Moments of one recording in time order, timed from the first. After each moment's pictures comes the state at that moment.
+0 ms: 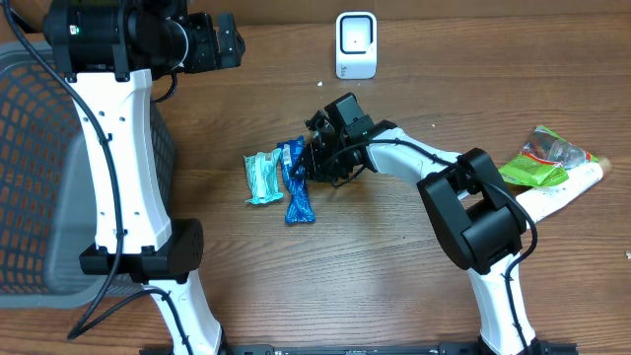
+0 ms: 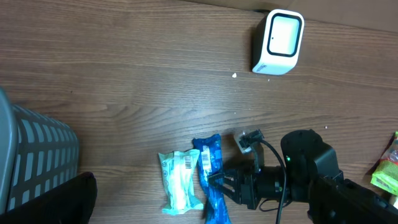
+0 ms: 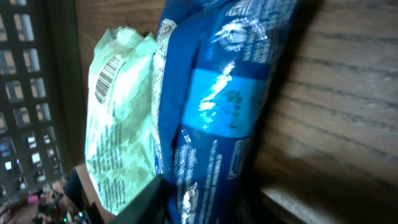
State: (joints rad) left arm -0.03 2.07 2.75 -1.67 0.16 -0.18; right arm 0.55 2.27 1.52 -0.33 -0.72 0.52
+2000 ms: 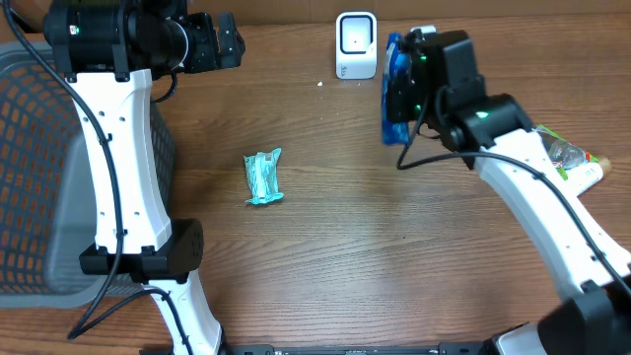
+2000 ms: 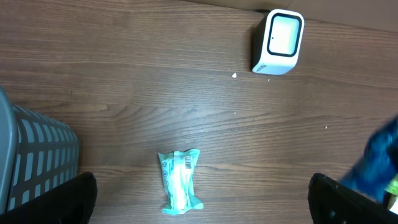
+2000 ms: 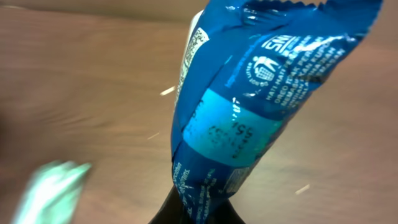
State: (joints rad) left arm -0.03 2.07 2.75 -1.67 0.16 -0.18; right arm 0.38 1.65 1.49 -0.57 0.00 0.18
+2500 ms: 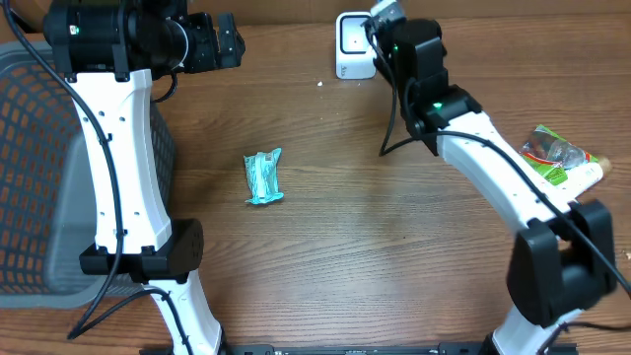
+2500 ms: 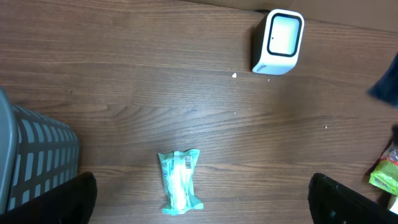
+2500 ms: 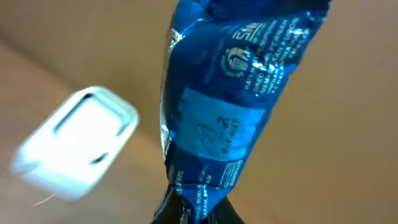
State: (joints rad) left arm -0.03 2.07 2.75 -1.67 0.16 -0.18; right arm 0.40 1.88 1.48 0.07 0.41 -0.55
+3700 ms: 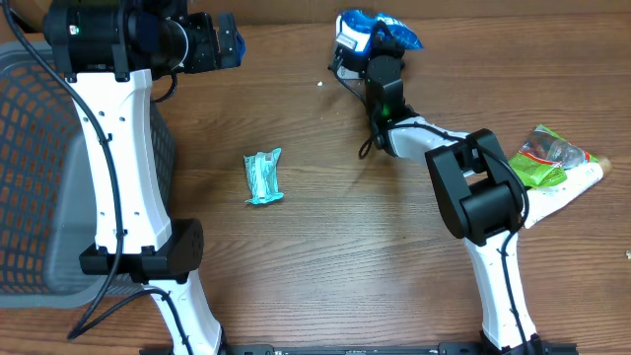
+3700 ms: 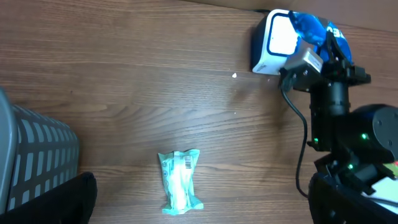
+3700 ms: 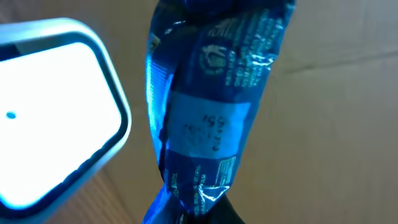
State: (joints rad) left arm -0.03 2.07 2.75 -1.67 0.16 -0.18; right arm 0.40 2.45 1.62 0.80 0.46 -1.32
